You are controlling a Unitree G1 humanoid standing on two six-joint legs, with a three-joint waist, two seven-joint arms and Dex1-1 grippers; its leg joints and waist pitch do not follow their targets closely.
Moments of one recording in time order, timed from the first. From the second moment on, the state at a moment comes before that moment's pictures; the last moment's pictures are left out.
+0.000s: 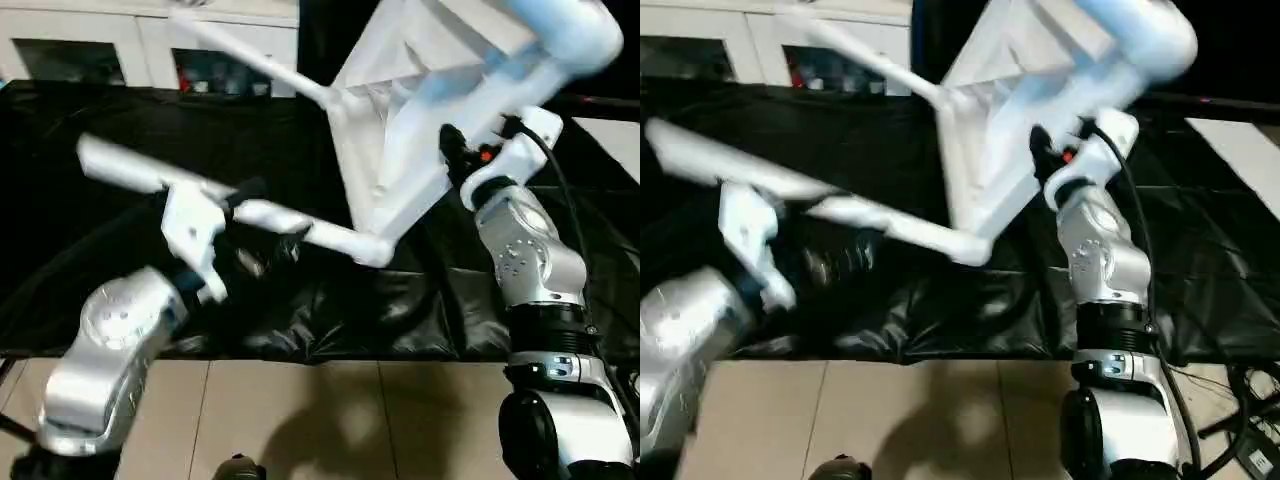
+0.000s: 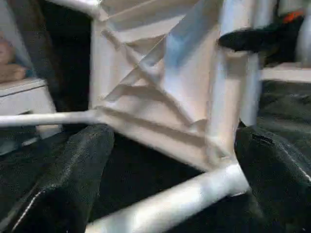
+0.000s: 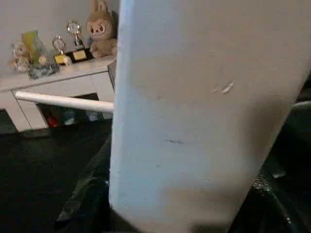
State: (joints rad) left arm -0.25 0.39 -0.02 -0.32 -0.23 0.34 -0.49; right arm -0.72 -0.15 -0.22 0.33 0.32 0.37 0.07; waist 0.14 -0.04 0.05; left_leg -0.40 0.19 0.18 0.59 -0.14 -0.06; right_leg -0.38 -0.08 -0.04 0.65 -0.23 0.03
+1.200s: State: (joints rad) left arm -0.66 0.57 -0.10 -0.18 0.19 -0.19 -0.48; right arm -0.52 -0.25 0.03 0.05 0.10 0.41 0.10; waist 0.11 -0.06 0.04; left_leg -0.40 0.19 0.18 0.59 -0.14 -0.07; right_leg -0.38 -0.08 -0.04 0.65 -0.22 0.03
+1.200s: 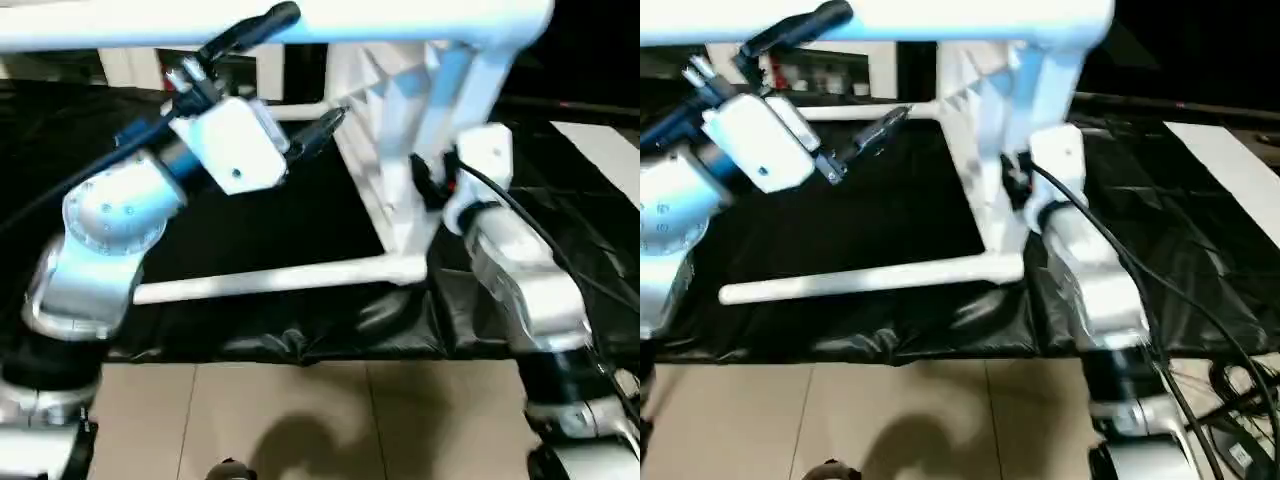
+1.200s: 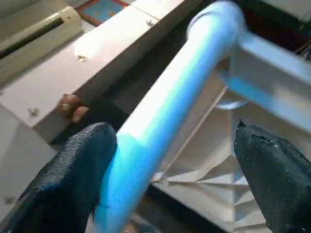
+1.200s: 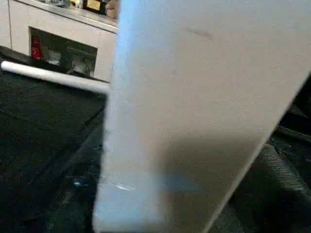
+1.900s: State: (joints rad) left arm -0.71 0.65 -0.05 0.00 0.40 -0.24 -0.29; right arm -0.53 -0.20 0.08 0.26 0.05 0.30 0.12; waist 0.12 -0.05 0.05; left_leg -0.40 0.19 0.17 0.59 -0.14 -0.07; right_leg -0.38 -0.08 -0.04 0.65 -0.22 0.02
